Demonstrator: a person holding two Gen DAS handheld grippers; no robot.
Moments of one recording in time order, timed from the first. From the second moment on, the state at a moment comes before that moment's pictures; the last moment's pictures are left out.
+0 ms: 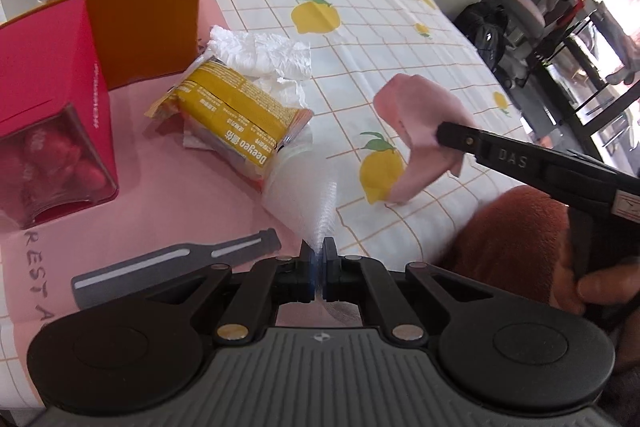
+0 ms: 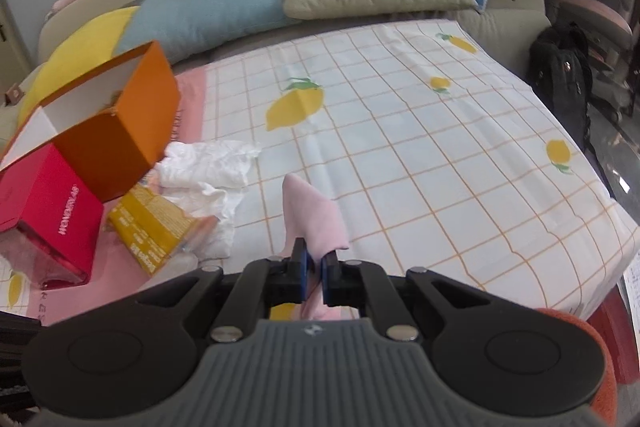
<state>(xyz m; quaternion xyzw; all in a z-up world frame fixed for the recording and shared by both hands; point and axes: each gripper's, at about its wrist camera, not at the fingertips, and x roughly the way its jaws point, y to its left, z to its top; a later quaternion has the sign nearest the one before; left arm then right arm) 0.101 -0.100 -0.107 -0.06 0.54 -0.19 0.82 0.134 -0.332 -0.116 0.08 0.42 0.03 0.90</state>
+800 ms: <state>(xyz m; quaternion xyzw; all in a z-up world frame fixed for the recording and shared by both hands) 0.058 -0.013 -0.025 -0.12 0.40 -0.11 0.90 0.091 -0.246 -0.043 0.04 0.36 0.16 0.92</state>
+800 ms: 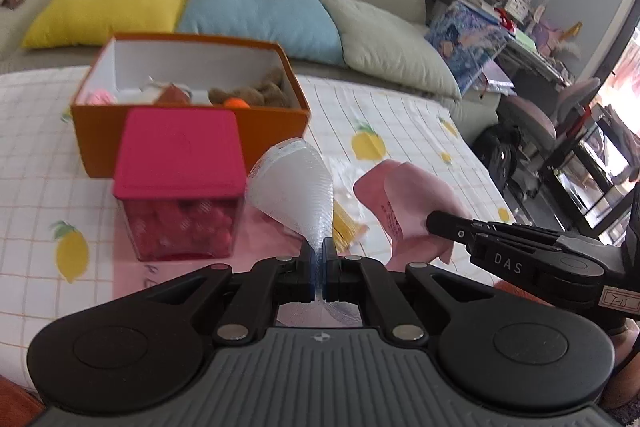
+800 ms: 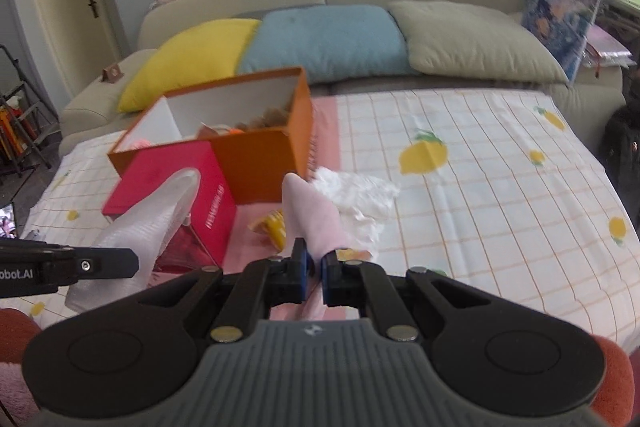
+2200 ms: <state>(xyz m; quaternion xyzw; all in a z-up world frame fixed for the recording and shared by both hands) 0.258 0.096 -0.037 -0.06 0.41 0.01 0.91 0.348 -0.052 -0.064 -0.08 0.36 0.22 0.90</state>
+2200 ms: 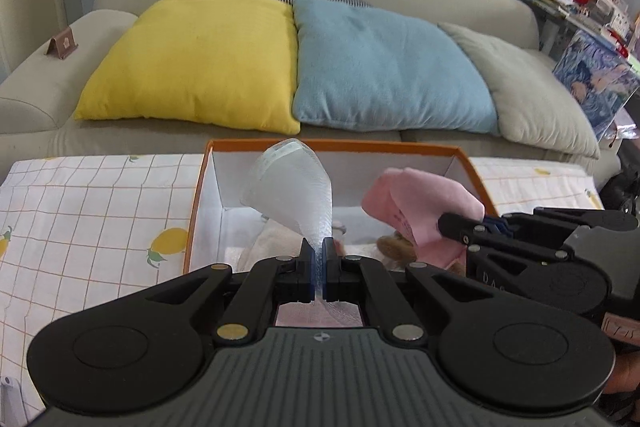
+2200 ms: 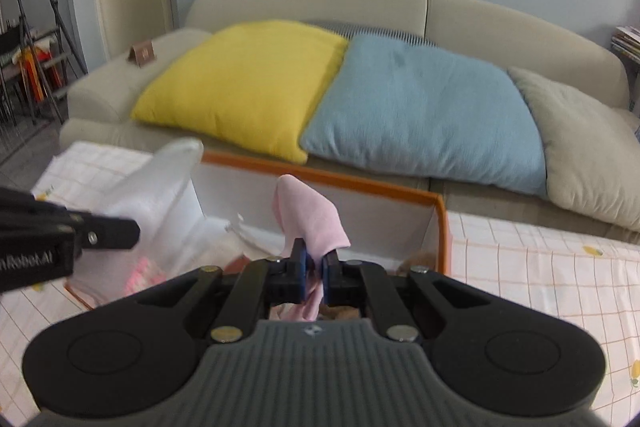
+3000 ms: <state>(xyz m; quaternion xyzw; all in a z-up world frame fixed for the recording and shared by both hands) 0.254 0.092 -0.034 -0.04 0.40 0.01 0.92 0.302 -0.104 -0.059 -0.05 0.38 0.19 0.90</state>
